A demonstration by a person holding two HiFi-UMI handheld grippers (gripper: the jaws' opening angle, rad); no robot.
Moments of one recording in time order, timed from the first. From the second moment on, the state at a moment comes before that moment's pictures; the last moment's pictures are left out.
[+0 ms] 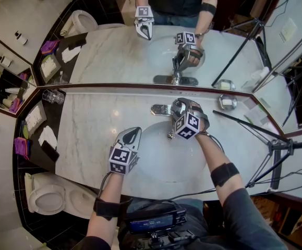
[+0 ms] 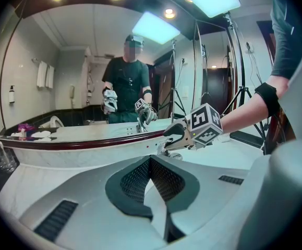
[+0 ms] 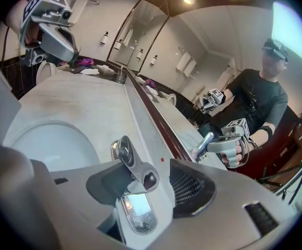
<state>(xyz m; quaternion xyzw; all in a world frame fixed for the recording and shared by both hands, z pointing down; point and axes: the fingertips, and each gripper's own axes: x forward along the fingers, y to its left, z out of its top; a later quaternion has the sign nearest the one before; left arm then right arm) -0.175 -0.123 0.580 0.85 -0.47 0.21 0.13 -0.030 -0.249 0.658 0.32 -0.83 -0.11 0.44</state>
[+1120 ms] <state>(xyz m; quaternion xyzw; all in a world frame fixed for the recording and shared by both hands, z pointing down) -0.173 -0.128 0.561 0.85 -0.48 0.18 0.14 0.024 -0.202 0.624 0.38 -0.83 0.00 0.40</state>
